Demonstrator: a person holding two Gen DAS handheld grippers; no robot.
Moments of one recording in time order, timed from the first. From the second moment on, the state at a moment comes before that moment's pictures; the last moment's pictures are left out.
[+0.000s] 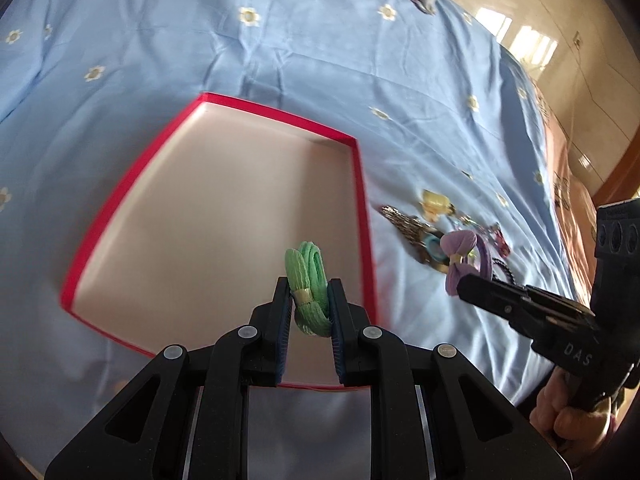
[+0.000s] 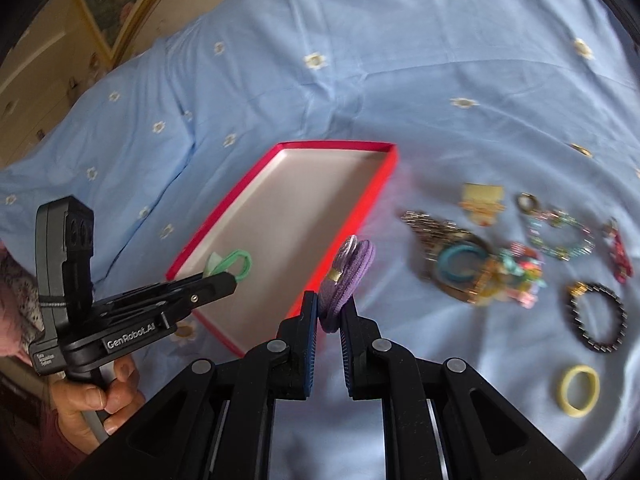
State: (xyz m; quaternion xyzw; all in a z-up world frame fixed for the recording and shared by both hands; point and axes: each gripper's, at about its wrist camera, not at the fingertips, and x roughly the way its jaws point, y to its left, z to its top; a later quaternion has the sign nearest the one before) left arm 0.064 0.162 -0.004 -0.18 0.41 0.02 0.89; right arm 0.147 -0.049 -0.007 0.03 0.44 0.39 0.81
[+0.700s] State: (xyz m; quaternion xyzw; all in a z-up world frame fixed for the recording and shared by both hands) left arm 0.095 0.225 -0.018 -0.18 0.42 0.06 0.88; right arm 0.172 0.053 -0.035 -0.01 0.47 0.44 0.76
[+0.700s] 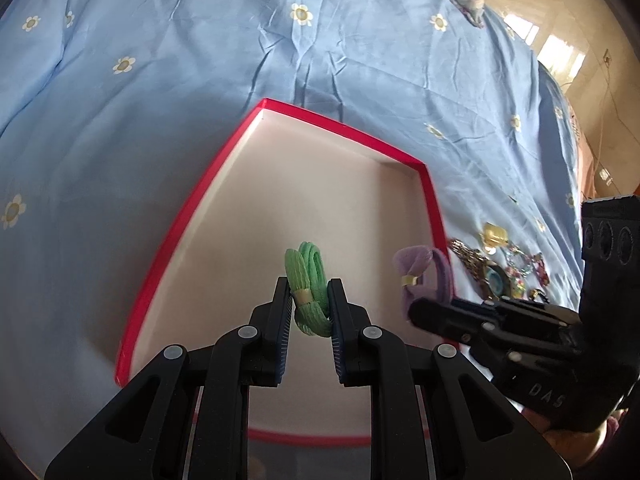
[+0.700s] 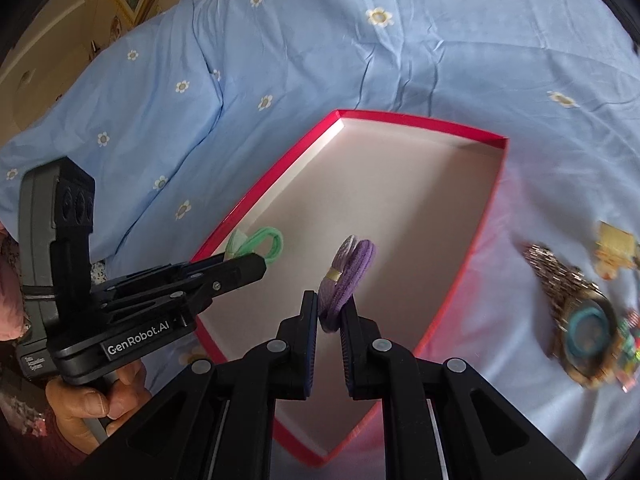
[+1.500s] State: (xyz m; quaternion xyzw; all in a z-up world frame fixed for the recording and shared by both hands) left arm 0.092 0.245 -0.034 -0.19 0.44 0.09 0.87; right arm 0.184 0.079 -0.056 -0.04 0.49 0.44 0.76
